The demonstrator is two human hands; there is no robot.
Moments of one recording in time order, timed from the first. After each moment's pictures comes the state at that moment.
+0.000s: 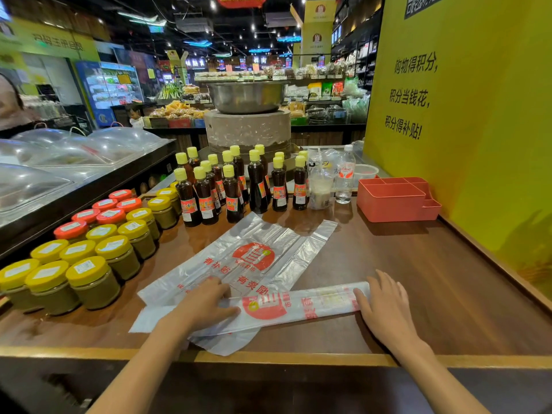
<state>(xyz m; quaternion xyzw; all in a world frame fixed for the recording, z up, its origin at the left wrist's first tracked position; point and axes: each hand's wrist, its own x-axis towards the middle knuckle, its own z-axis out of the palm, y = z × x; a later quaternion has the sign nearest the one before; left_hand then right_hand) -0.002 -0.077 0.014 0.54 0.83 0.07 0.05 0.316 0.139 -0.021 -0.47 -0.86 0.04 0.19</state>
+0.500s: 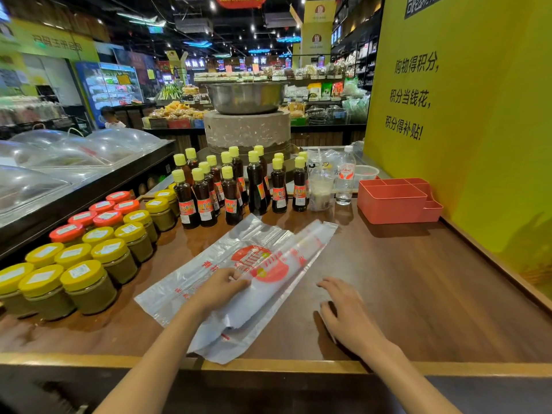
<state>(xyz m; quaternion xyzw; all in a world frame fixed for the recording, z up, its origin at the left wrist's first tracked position) 0.012 -0.042 0.035 0.38 0.80 0.38 0.28 0.271 0.100 -0.010 -0.30 -0.90 0.19 0.24</state>
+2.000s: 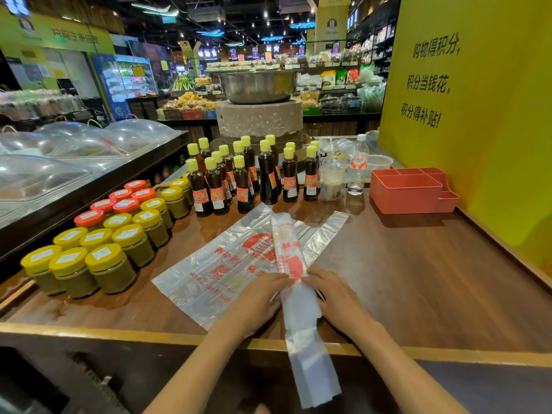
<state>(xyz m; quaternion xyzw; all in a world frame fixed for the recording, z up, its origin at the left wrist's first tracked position) 0.073 -0.045 -0.004 0.63 0.74 0.24 0.03 0.237 0.104 -0.024 -0.21 -0.94 0.17 0.19</state>
